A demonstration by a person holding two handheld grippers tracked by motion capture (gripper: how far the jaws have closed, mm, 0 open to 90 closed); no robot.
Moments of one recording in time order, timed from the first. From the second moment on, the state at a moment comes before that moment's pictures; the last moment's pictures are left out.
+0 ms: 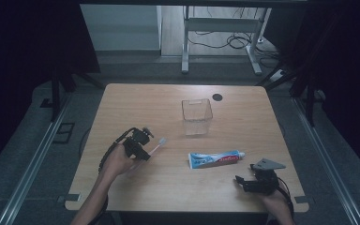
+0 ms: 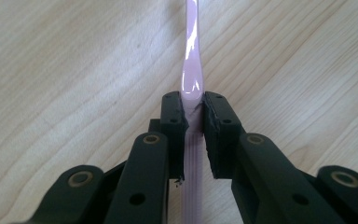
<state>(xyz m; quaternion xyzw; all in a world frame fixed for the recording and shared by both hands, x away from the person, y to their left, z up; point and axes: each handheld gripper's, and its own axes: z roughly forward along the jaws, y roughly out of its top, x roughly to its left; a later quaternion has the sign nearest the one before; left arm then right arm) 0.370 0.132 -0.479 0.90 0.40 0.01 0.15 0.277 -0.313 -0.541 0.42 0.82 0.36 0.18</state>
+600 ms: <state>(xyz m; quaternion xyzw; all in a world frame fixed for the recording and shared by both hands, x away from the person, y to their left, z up) 0.377 0.117 -0.445 0.90 0.38 0.03 0.22 0.277 -0.313 -0.541 0.42 0.82 0.36 0.18</state>
